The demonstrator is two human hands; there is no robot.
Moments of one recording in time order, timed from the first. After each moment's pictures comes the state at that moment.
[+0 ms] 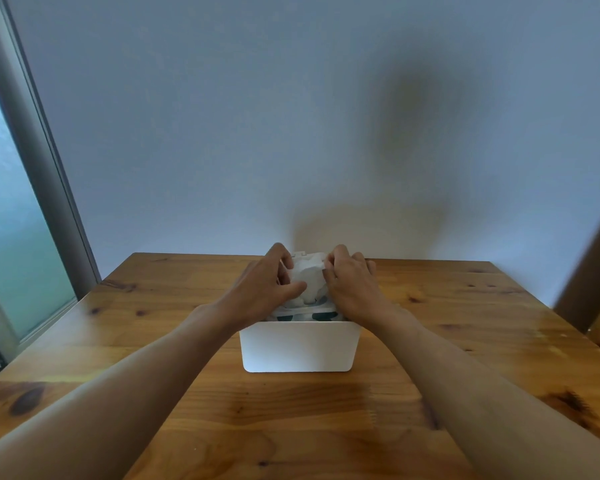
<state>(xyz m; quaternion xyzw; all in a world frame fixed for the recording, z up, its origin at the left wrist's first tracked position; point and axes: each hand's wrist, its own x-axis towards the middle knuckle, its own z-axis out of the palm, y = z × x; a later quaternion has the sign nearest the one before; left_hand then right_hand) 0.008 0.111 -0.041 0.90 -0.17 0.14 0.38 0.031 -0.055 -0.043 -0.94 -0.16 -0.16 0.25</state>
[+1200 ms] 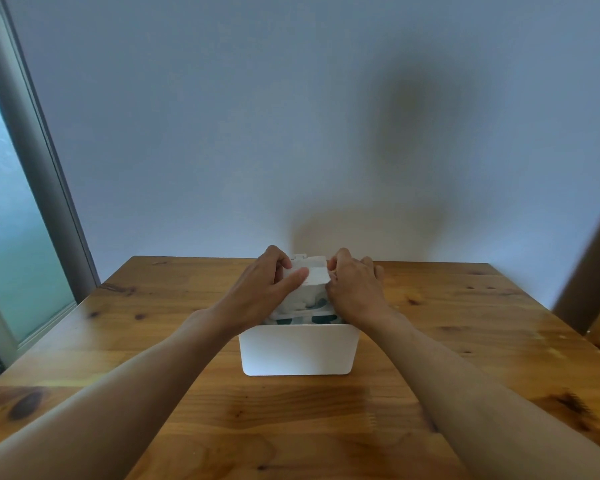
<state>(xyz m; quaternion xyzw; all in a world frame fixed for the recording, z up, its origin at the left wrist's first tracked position) 0.003 0.109 -0.038 0.88 -0.18 0.16 0.41 0.030 -0.054 -0.044 -0.95 -0.10 -0.19 0.23</state>
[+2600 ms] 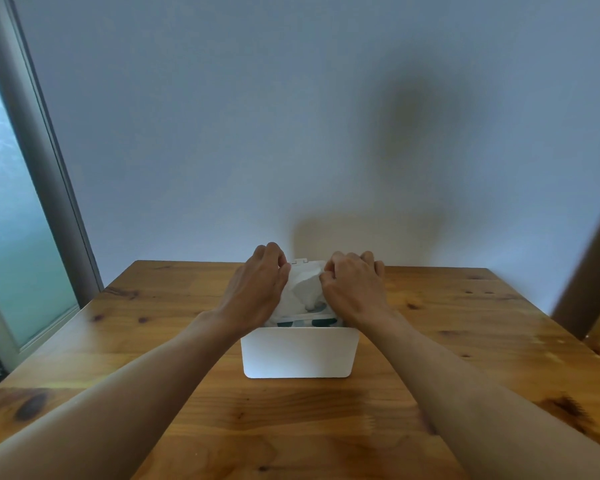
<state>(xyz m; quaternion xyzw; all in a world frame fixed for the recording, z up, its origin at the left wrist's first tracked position) 0.008 0.113 -0.037 0.93 -0.14 0.26 0.24 0.025 -0.052 -0.034 -0.96 -0.09 -0.21 0.19</state>
